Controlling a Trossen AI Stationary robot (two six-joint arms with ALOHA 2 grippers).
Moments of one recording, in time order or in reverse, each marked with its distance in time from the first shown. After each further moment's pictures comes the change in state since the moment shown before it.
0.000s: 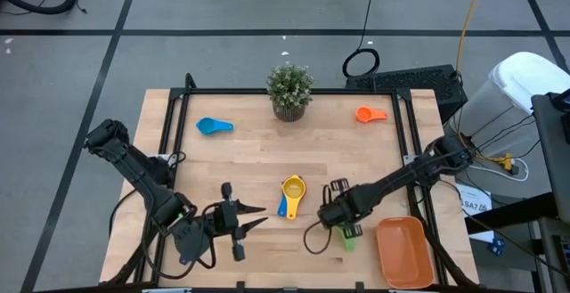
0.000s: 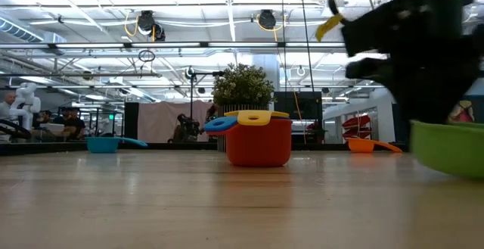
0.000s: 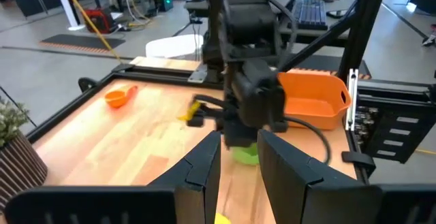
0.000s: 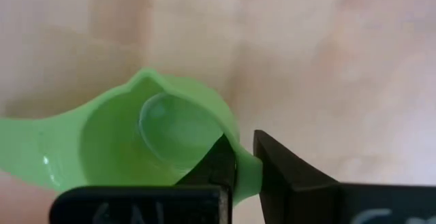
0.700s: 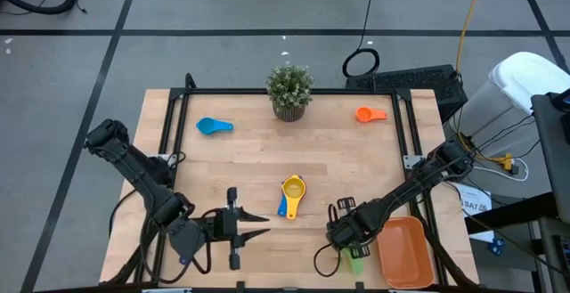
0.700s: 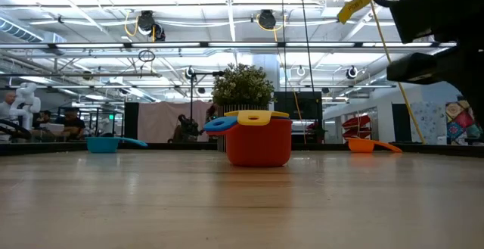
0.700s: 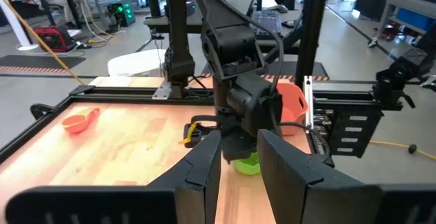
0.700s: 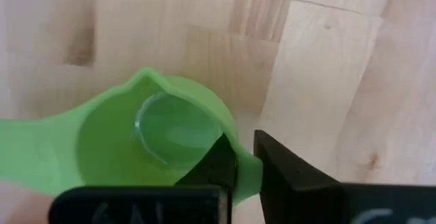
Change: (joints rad) left arm 0.007 -0.001 0.000 0.139 0.131 0.153; right arm 0.166 0.027 -0.011 0.081 -0.099 0.182
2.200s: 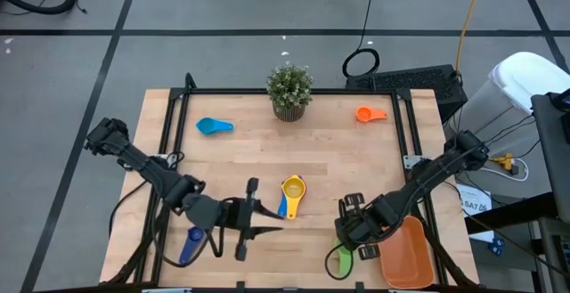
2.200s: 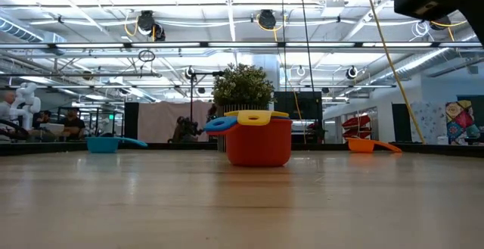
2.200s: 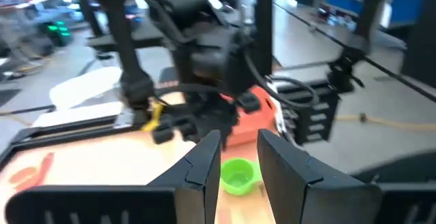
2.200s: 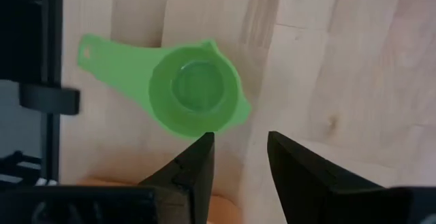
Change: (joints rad) left arm 0.164 -0.010 0.058 0.009 0.360 0.191; right arm 0.021 -0.162 0.129 -0.185 -0.017 0.077
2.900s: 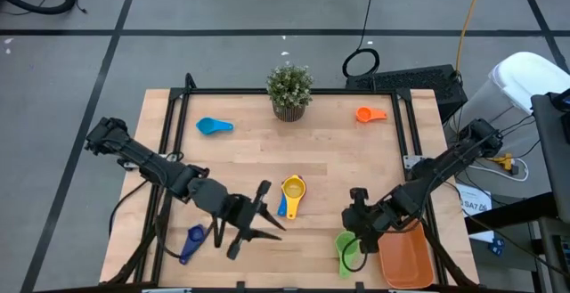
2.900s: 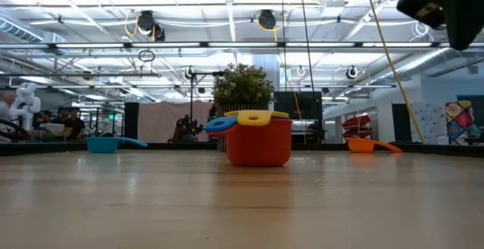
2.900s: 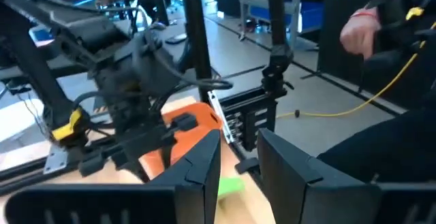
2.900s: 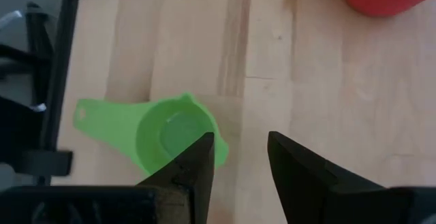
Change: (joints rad) left arm 0.103 -0.003 0.025 0.007 0.399 0.100; right arm 0.041 -0.199 -0.224 0.279 0.193 0.068
